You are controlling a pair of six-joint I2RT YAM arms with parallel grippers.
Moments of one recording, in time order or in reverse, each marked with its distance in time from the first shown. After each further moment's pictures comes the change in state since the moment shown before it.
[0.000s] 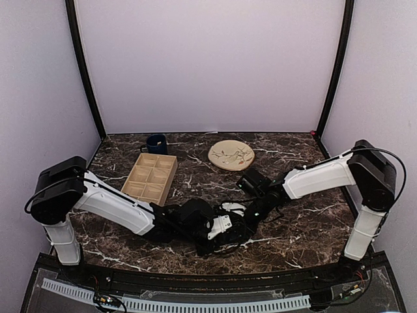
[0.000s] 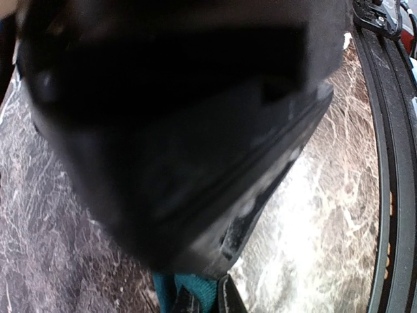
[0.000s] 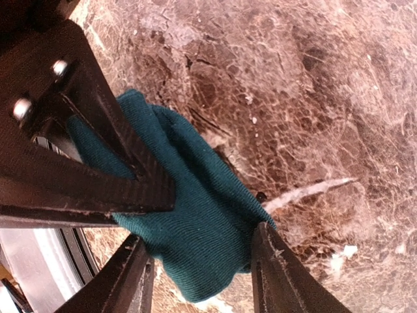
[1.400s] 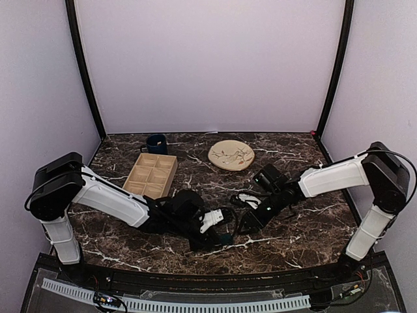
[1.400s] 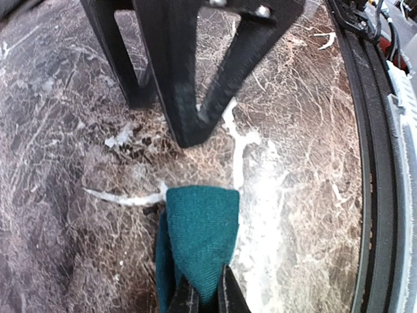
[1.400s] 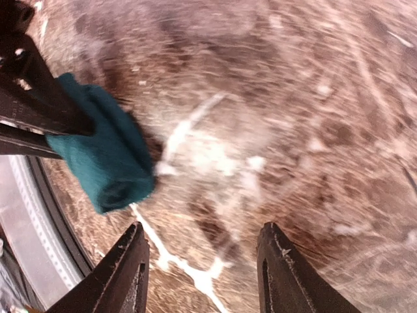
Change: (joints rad) left arm 0.090 -0.029 -0.048 0.014 0.201 -0.028; right arm -0.114 -0.106 -0.118 0.053 0.043 0.177
